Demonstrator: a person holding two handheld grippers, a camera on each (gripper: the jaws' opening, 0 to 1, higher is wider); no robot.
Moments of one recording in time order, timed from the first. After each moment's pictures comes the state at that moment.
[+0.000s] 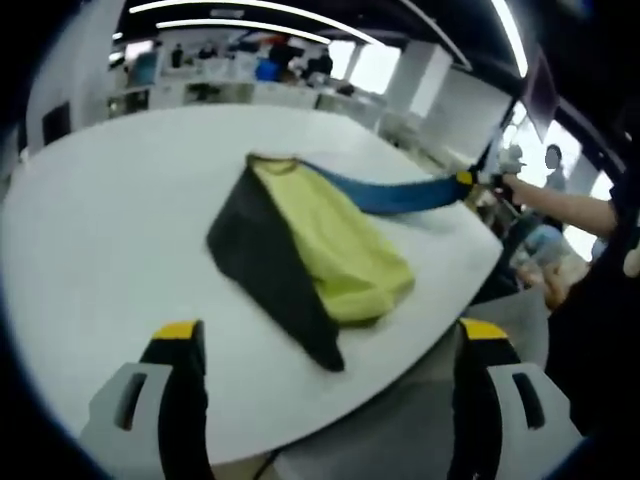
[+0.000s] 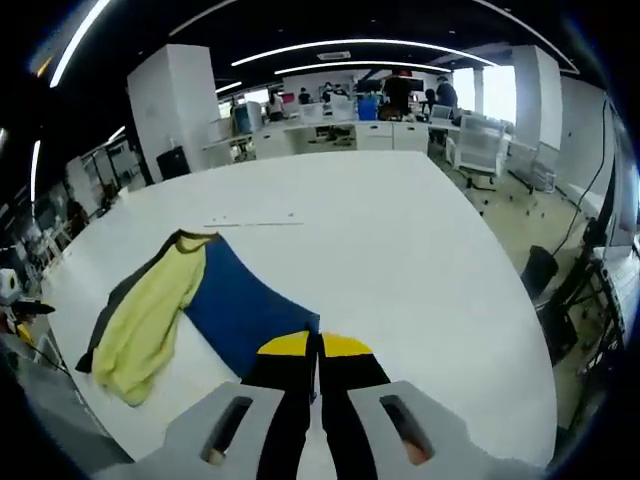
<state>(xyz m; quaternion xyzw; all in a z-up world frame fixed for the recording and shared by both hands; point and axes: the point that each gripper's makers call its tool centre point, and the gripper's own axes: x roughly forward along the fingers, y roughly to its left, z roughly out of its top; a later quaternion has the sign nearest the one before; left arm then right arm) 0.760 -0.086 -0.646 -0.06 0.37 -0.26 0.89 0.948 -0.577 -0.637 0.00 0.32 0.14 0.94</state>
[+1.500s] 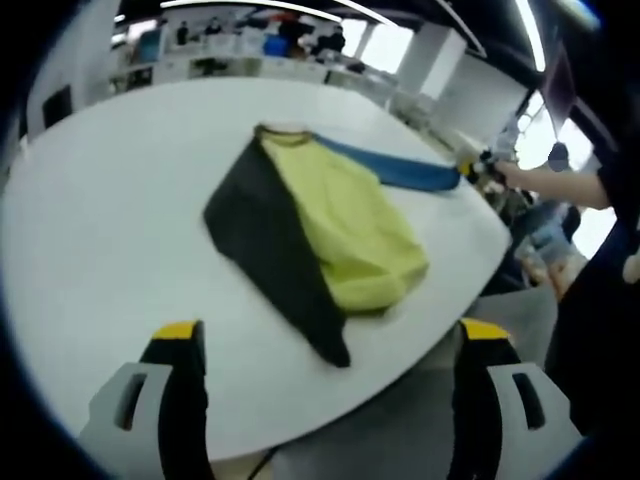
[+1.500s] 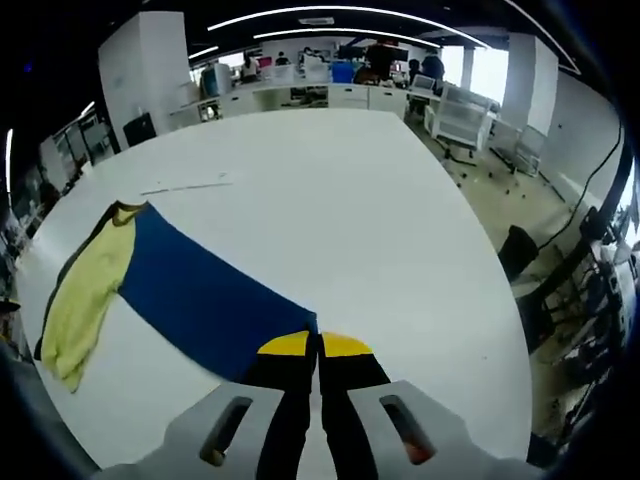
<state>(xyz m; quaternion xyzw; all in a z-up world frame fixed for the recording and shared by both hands) 0.767 -0.091 -0.674 -0.06 0.42 -0.25 0.87 1.011 -0.667 -0.717 -0.04 0.39 0.09 0.91</state>
